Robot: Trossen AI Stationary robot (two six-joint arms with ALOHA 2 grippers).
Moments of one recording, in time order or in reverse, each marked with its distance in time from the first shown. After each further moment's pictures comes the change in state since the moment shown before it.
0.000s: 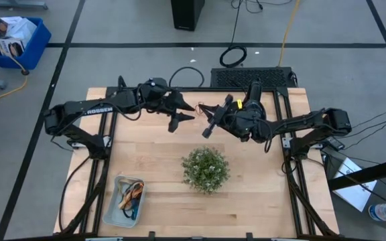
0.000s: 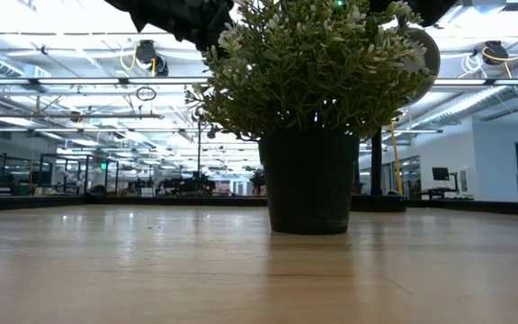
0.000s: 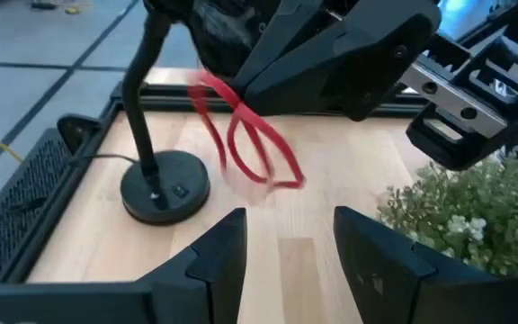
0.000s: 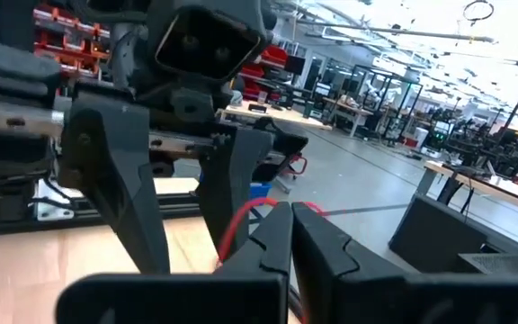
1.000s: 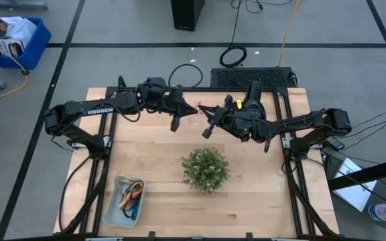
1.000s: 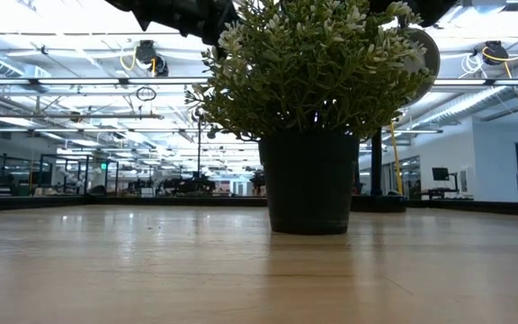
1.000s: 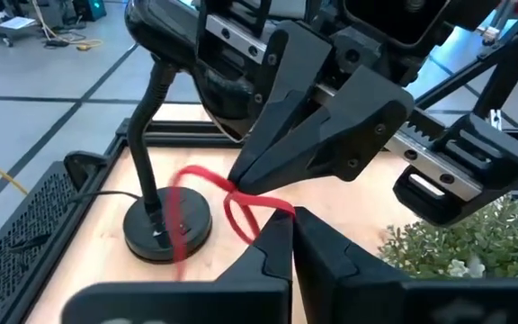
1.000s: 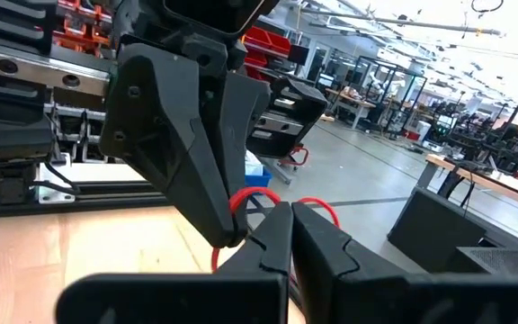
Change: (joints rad) left arm -0.015 0.005 0.000 0.112 -0.008 -0.030; right arm 0.000 -0.001 0.000 -0.039 0.000 0.003
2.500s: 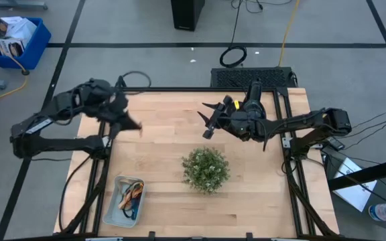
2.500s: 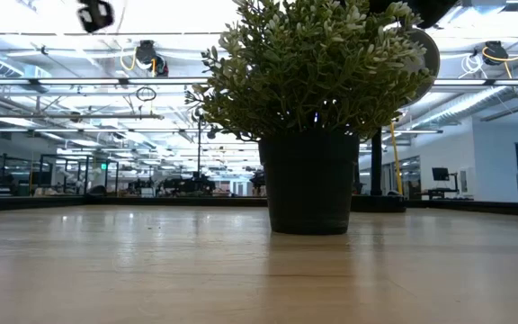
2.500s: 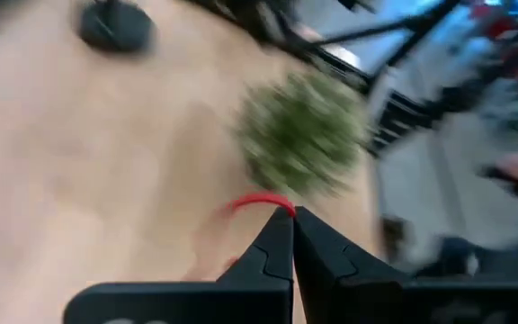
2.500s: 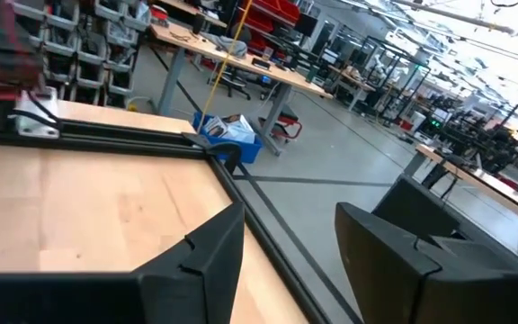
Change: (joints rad) left arm 0.088 -0.585 0.001 -0.891 0.144 -0.277; right arm -0.015 0.000 -0.001 -0.116 0.006 -0.071
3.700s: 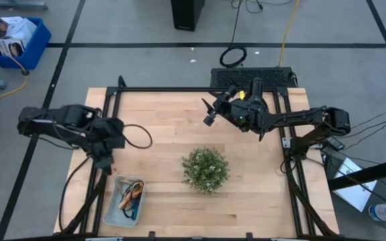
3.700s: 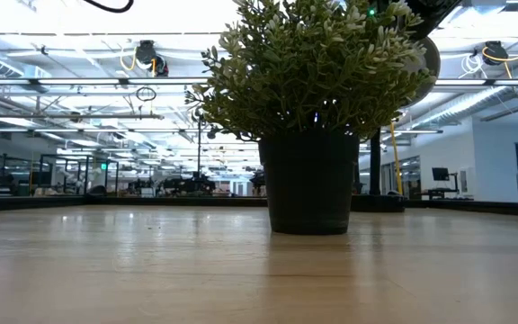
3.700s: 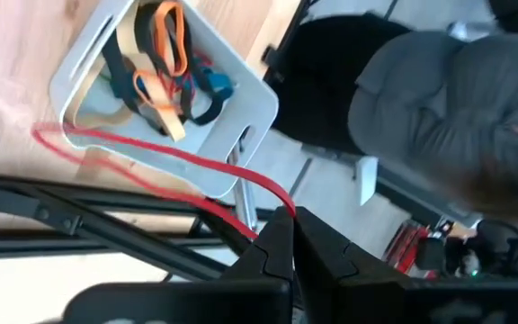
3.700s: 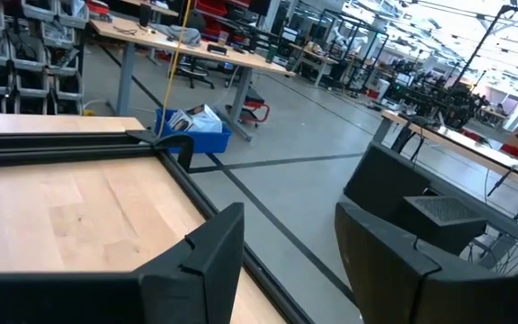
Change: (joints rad) left arm -0.551 0.067 -0.001 -0.445 0.224 -0.655; right arm -0.136 0.000 0.000 0.000 -0.005 0.095
